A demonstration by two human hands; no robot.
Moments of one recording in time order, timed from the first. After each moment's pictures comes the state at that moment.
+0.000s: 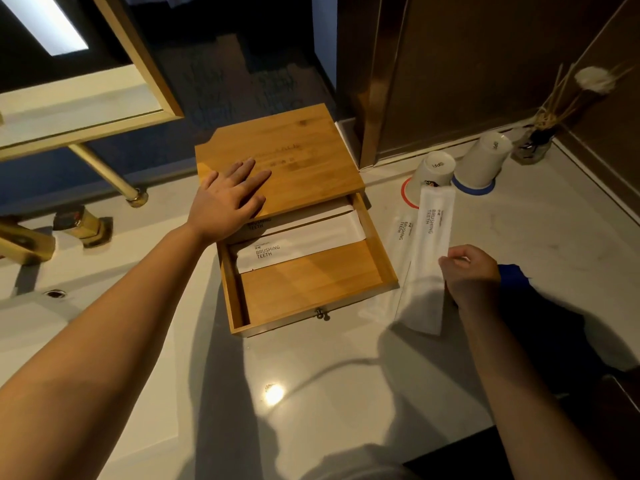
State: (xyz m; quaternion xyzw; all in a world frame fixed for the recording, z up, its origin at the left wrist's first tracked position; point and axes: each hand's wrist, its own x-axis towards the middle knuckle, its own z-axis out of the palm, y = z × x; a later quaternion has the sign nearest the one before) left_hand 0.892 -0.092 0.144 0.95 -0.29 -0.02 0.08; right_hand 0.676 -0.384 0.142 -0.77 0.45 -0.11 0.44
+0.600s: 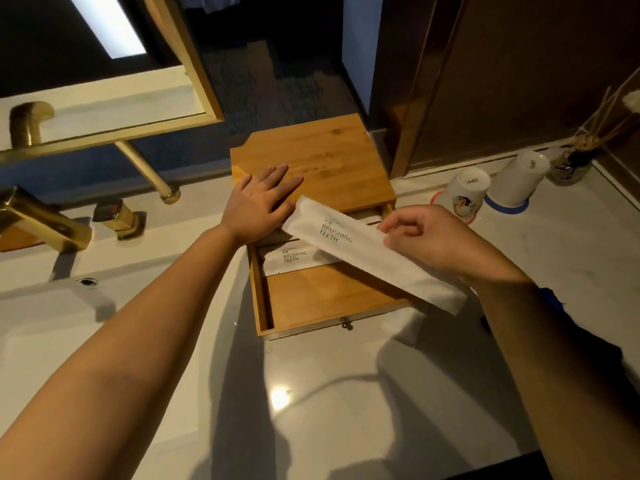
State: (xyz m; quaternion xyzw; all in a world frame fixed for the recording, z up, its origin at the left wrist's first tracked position) left_hand 0.892 -0.093 0.144 0.95 -0.30 -0.02 0.08; right_hand 0.732 -0.336 0.230 -0.86 0.07 0.12 0.49
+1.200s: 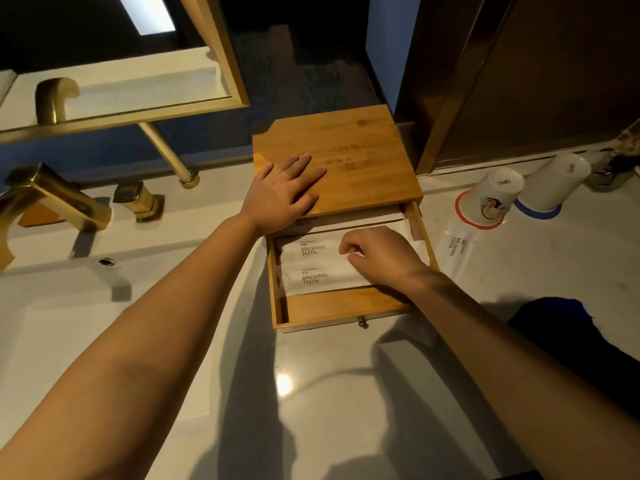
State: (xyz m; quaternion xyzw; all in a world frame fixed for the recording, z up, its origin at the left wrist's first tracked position) left_hand 0.894 -0.091 0.142 0.95 -0.30 -0.01 0.09; right_hand 0.772 -0.272 0.157 -0.96 -0.06 0.13 0.24
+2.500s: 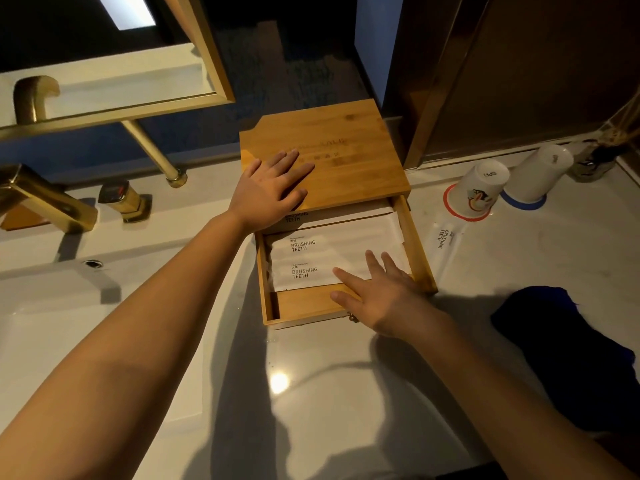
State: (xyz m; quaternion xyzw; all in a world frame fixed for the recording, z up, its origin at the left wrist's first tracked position) left_hand 0.892 -0.090 0.144 0.95 -0.30 -0.02 0.09; right_hand 0.713 -0.273 0.153 -0.94 -0.02 0.32 0.13
